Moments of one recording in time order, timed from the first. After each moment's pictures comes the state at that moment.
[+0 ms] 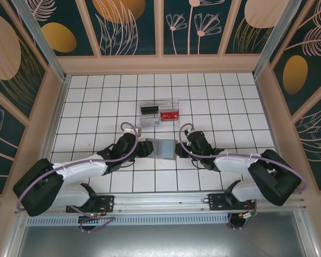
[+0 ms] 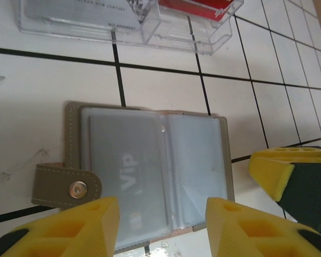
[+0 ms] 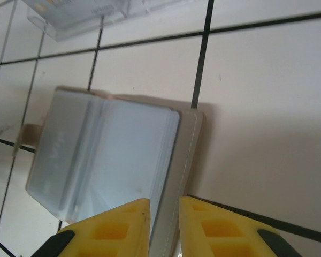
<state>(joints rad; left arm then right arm) -0.81 1.28 0.46 0.17 -0.01 -0.84 0.74 1.36 0.40 0.23 -0.08 0.69</state>
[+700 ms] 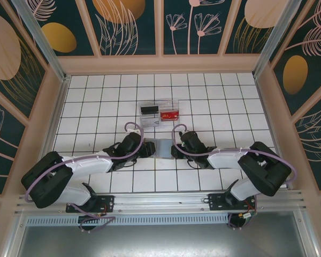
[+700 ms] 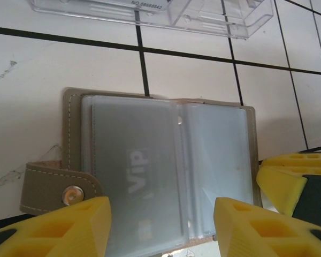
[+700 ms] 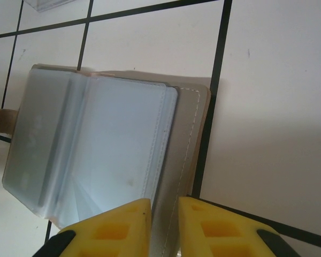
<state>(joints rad) -0.82 1.38 0.51 0.13 -0.05 -0.84 0.79 1.47 0.46 0.22 -0.06 0.70</state>
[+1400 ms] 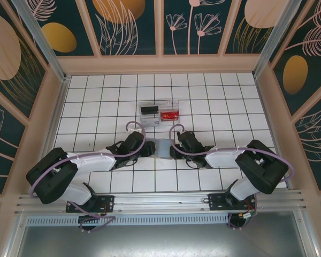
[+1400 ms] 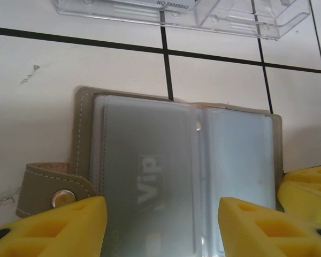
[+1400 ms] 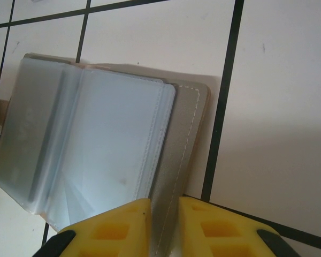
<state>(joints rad) -0.82 1.44 0.55 0.09 -0.11 -0.83 0.81 1.50 0.49 0.19 -0.04 0.70</state>
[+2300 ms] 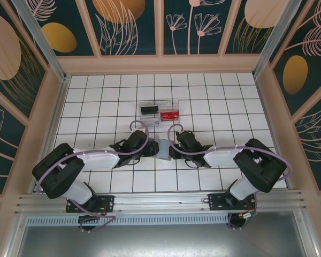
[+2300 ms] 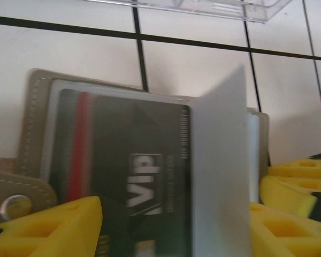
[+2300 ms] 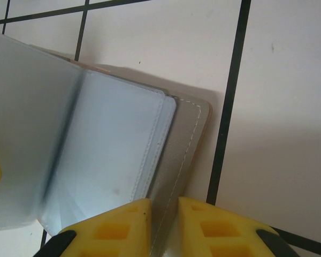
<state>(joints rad) -0.82 1.51 0.58 0.14 -0.02 -0.83 0.82 1.52 0.51 0.18 -0.04 0.70</state>
